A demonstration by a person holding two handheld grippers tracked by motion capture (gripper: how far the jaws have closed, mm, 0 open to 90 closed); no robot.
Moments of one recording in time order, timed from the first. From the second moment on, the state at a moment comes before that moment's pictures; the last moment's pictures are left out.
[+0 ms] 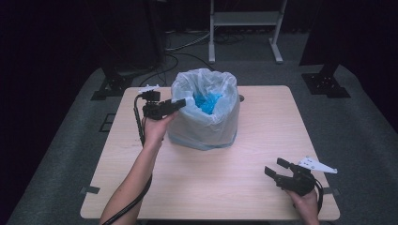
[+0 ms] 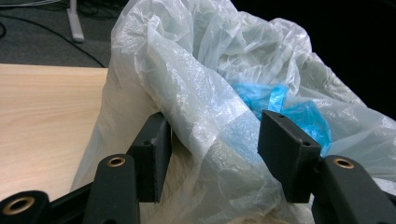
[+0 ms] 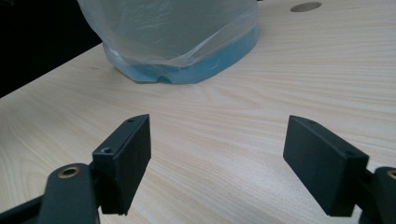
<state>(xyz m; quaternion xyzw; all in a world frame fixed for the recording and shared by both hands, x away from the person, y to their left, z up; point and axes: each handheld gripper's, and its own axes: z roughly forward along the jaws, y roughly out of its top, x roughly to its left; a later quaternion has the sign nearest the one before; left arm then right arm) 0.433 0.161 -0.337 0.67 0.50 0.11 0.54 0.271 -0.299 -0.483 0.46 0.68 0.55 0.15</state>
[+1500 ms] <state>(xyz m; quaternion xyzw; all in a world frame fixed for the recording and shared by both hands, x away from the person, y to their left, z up) 0.330 0.272 -0.333 0.67 0.51 0.11 0.53 0.273 -0.289 -0.484 0.45 0.69 0.55 0.14</state>
